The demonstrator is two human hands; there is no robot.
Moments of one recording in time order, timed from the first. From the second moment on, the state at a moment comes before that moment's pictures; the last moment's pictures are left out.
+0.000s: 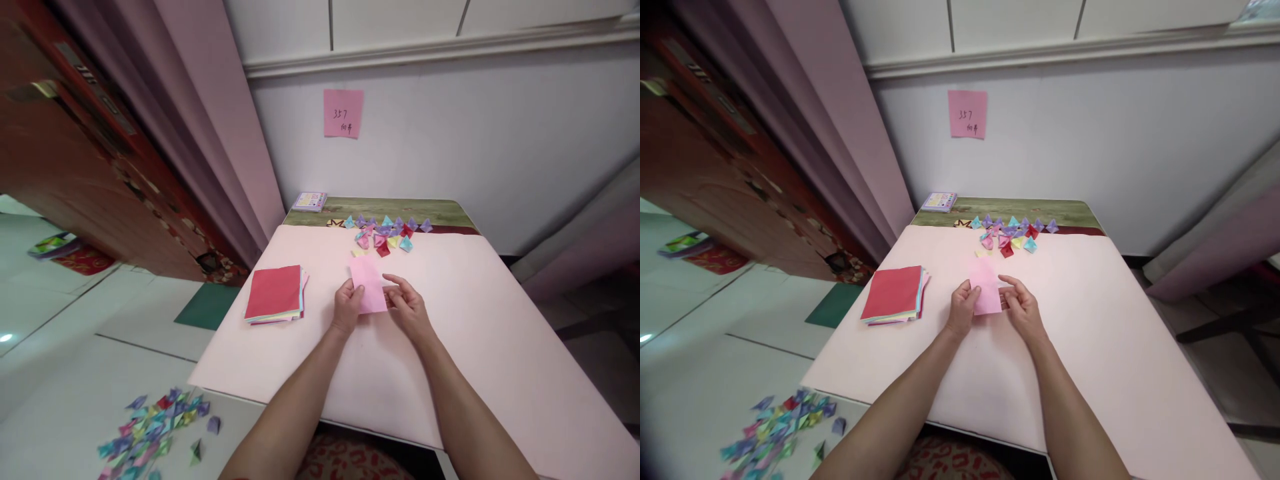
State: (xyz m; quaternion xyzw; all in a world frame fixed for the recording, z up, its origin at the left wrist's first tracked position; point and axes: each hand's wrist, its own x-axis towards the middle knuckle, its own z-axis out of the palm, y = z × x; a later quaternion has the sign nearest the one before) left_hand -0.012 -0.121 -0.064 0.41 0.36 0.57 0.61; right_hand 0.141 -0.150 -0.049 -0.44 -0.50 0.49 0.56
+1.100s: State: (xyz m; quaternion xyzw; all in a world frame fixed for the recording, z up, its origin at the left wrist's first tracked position) left_hand -0.011 -0.122 -0.060 0.44 0.35 0.59 0.58; right_hand 0.141 -0.147 -0.054 -0.50 -0.48 0.37 0.62
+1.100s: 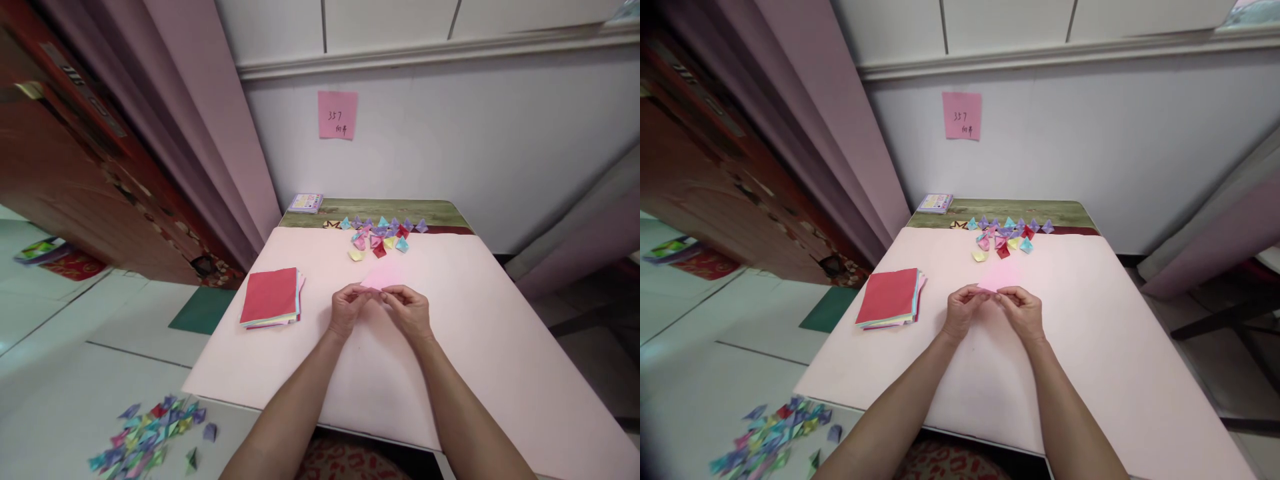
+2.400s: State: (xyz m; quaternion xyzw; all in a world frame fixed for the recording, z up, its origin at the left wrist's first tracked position) left_hand -0.017 -0.127 -0.053 0.43 0.37 0.54 0.62; right_hand 0.121 -0.145 -0.056 -0.48 -0.36 0.49 0.63
